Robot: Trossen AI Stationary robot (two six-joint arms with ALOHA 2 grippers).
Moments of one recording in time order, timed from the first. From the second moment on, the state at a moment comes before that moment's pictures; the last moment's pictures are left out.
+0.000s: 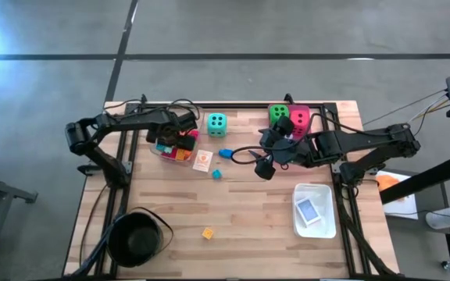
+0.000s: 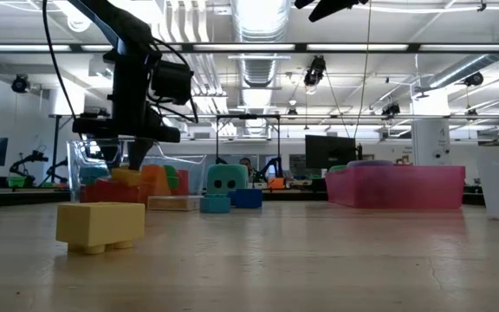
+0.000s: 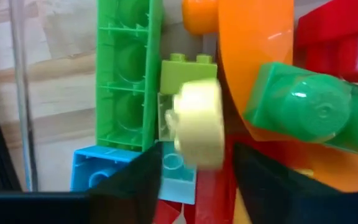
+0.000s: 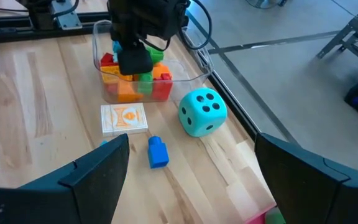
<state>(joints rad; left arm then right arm) 0.49 1.60 0.99 -0.96 -0.18 -0.89 0.17 1.40 1.43 -0.77 0.65 0.28</state>
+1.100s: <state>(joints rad) 0.29 1.36 1.03 -0.84 -0.08 -0.55 0.17 1.33 1.43 -0.77 0.66 0.34</state>
